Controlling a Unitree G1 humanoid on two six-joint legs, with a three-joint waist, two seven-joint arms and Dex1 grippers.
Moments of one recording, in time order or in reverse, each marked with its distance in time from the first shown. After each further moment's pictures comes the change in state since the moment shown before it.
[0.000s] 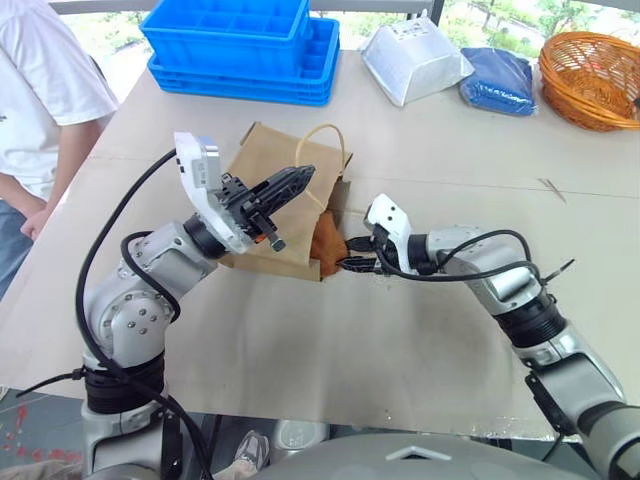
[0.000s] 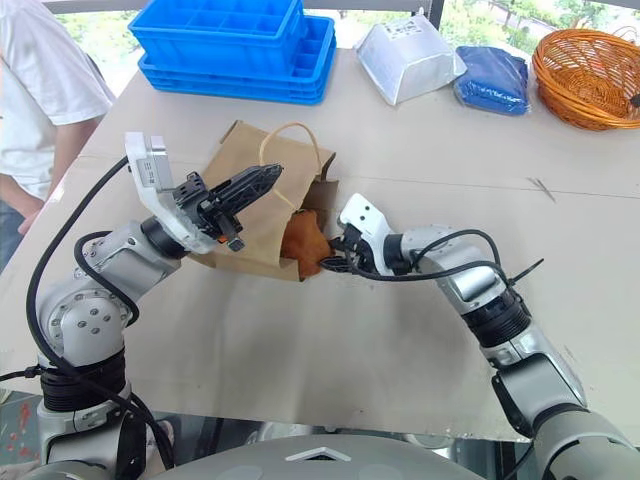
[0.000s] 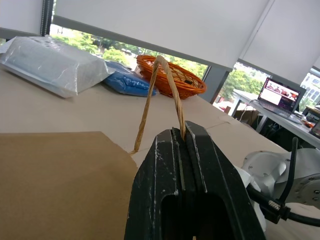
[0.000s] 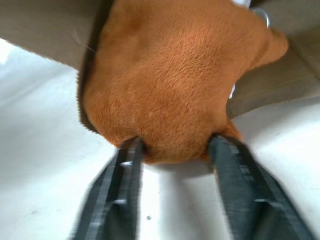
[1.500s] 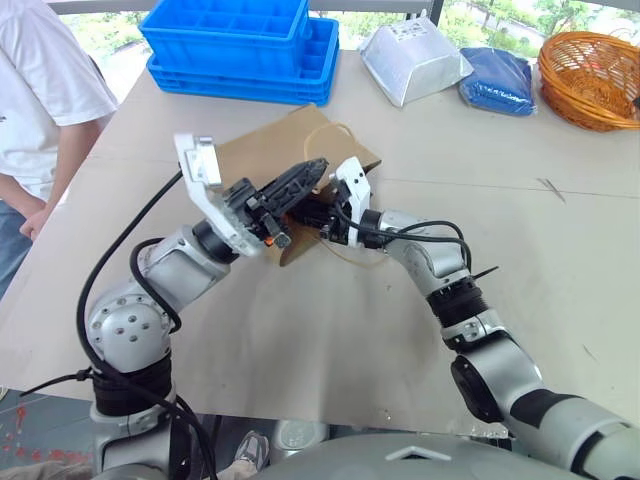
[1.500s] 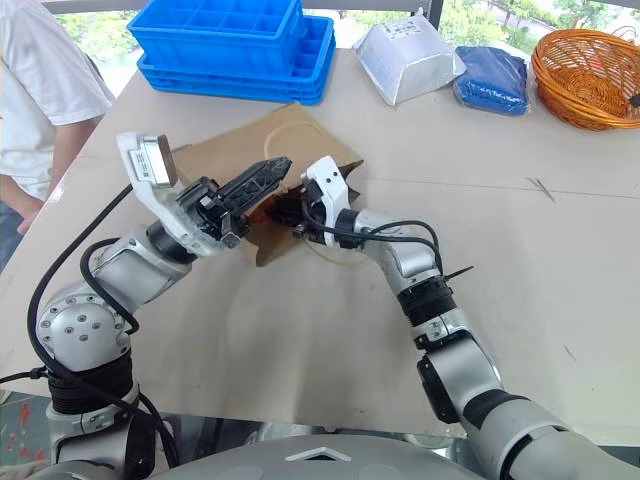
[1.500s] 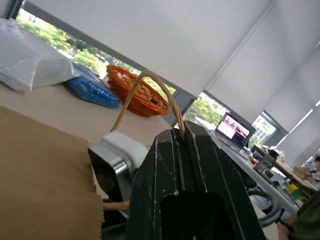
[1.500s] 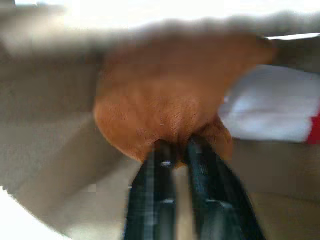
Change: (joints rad) left arm -0.001 -0.044 0.013 -0.024 -0.346 0.066 0.209; right arm -0.107 0.402 -0.197 0.373 -0.039 -0.243 -0.060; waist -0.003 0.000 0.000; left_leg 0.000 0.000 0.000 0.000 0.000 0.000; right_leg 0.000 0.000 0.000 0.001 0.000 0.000
